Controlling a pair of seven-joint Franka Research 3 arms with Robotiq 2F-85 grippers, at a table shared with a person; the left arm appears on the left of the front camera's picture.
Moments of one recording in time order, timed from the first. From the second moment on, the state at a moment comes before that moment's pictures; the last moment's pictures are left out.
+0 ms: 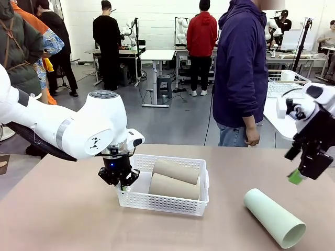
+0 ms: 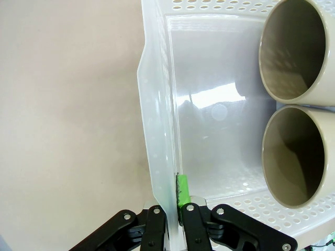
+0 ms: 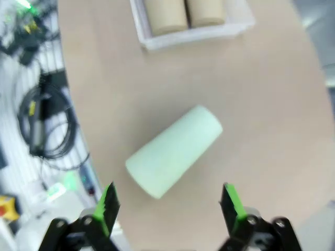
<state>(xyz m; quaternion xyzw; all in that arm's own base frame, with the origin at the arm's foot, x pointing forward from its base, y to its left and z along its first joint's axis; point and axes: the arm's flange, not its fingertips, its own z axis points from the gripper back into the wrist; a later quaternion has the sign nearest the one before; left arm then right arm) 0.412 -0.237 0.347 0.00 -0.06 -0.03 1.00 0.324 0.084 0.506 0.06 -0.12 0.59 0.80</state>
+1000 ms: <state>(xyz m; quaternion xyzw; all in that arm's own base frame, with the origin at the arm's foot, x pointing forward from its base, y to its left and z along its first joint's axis) 0.412 -0.237 0.347 0.00 -0.06 -0.03 1.00 0.370 0.128 0.482 0.05 -0.02 0.43 0.90</state>
